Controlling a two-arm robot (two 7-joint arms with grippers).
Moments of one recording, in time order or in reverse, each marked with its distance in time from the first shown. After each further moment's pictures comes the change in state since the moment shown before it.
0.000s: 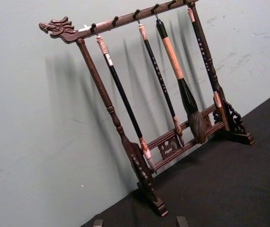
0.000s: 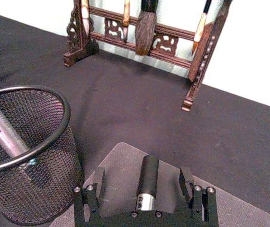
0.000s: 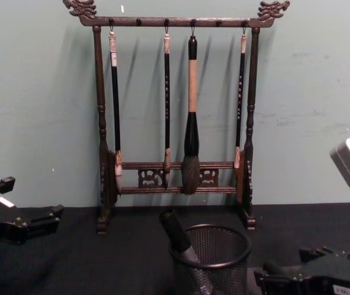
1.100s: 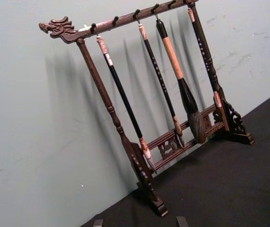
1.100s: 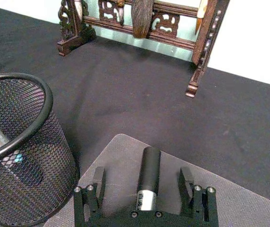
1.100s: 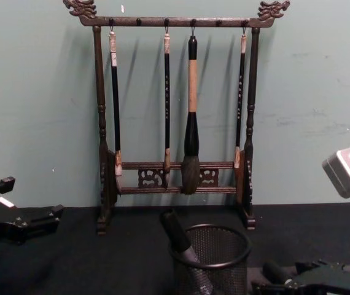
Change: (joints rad) left arm 0.000 0.000 0.000 0.000 0.000 0.000 0.000; right arm 0.043 -0.022 0.000 0.081 0.020 0.030 0.018
